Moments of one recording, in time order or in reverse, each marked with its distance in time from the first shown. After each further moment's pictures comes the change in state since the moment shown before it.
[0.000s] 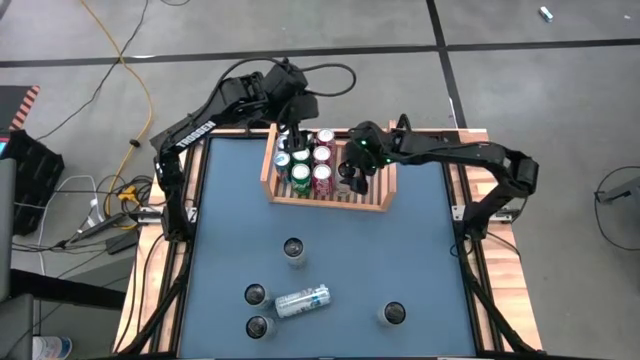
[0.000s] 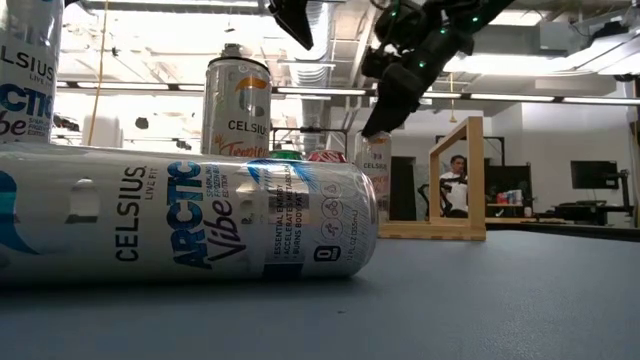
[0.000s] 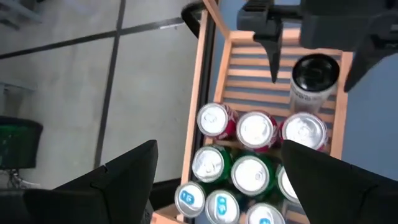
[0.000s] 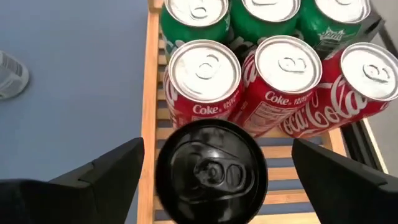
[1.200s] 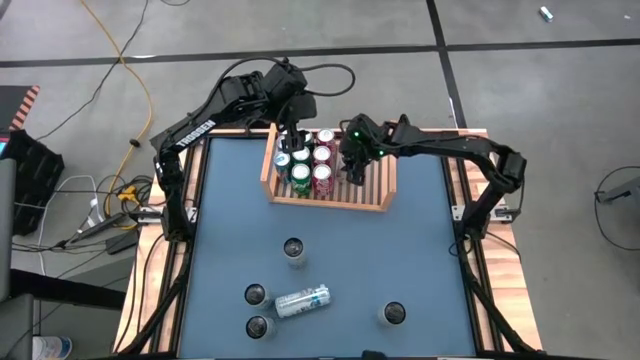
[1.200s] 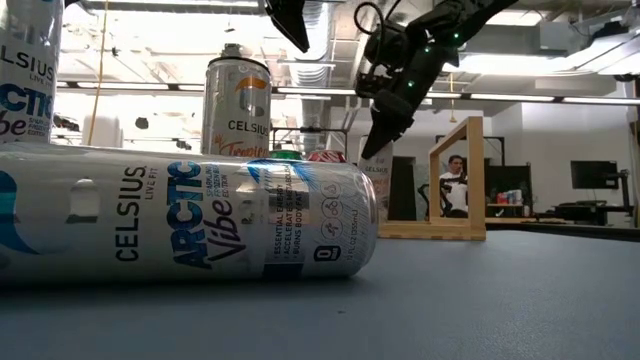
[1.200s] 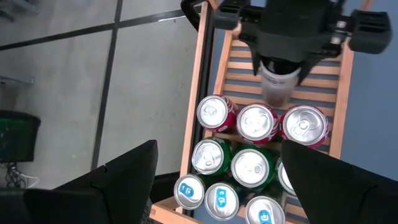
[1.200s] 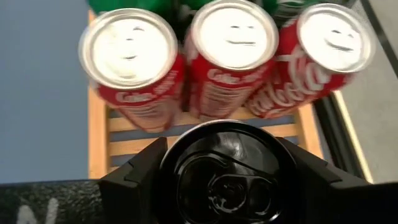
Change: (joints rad) left arm 0.011 0.000 0.000 -0.025 -0.001 -0.005; right arm -0.078 0.101 0.072 -0.046 0.054 -0.020
